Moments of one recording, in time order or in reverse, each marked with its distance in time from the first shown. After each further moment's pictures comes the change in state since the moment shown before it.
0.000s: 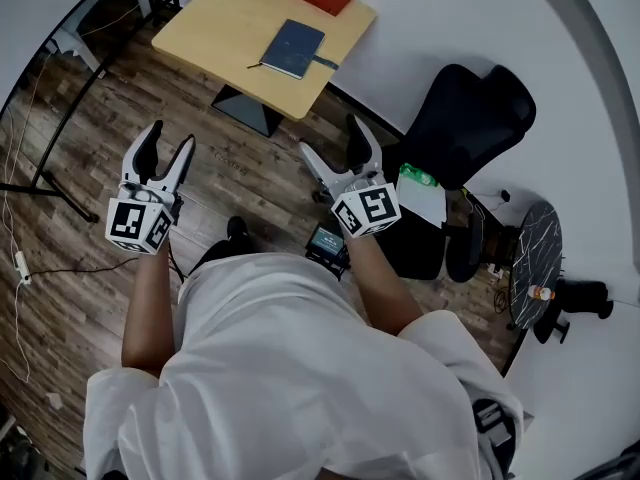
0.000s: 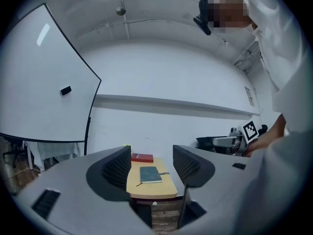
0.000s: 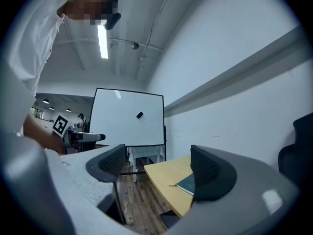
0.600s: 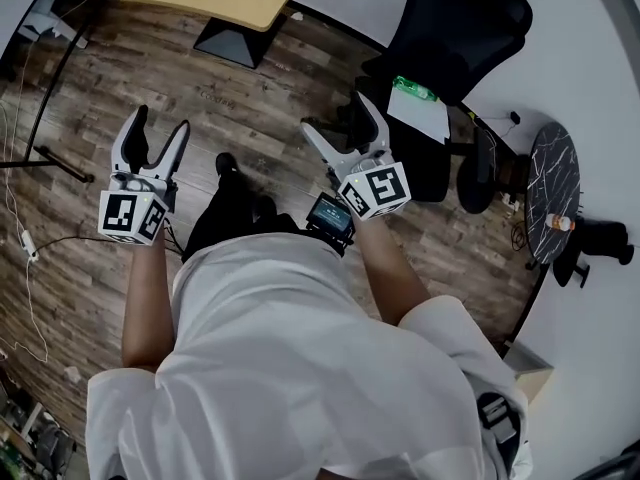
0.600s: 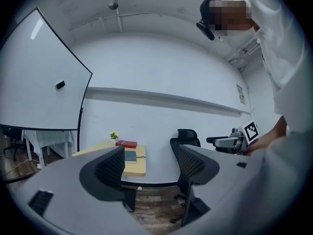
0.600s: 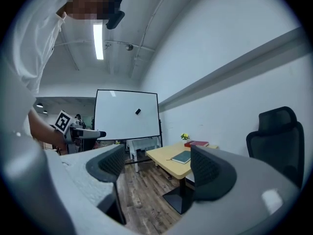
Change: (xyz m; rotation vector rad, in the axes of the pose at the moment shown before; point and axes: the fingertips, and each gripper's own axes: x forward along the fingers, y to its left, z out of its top) left arm -0.076 -0.142 -0.043 -0.012 0.098 -0.047; right arm -0.190 0.019 -0.035 0.066 0.054 -0.068
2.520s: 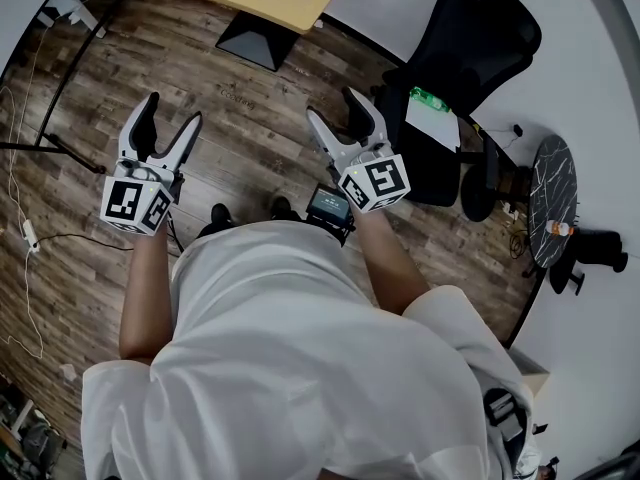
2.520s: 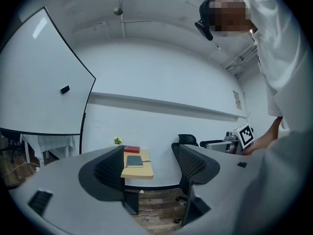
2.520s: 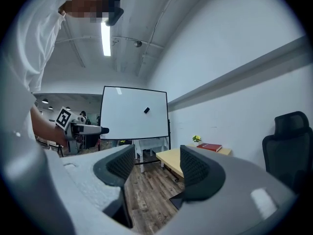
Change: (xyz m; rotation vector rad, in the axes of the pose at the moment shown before) left arm -0.063 0.061 0.027 -0.002 -0.046 -0.042; right arm 0.057 0.096 0.009 -0.047 0.015 0.053
